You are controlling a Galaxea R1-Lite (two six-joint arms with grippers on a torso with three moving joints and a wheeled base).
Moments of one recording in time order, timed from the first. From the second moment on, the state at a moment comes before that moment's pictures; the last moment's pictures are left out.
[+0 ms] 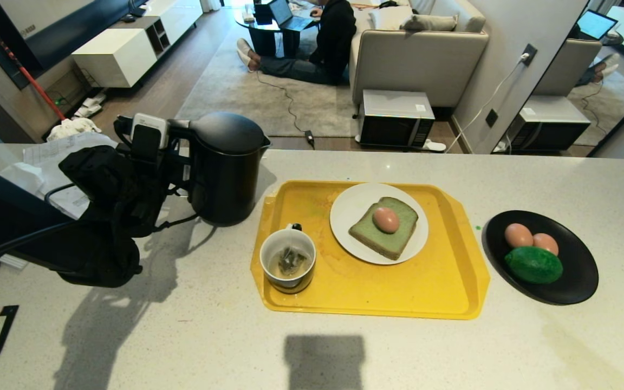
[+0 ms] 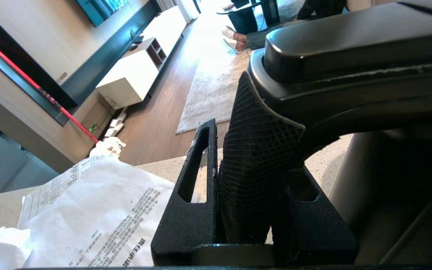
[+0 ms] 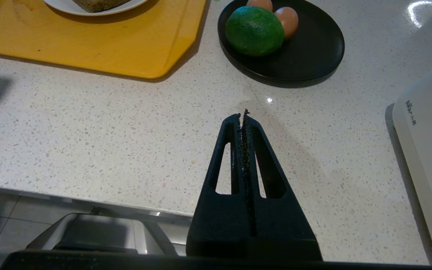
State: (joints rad) left arm -0.16 2.04 -1.03 -1.41 0.19 0.45; right arm 0.00 0.00 0.00 0.00 0.02 -0.05
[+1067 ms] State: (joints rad) left arm -0.17 2.05 -0.99 -1.41 0.19 0.42; right arm 0.00 0.00 0.00 0.00 0.02 -0.05
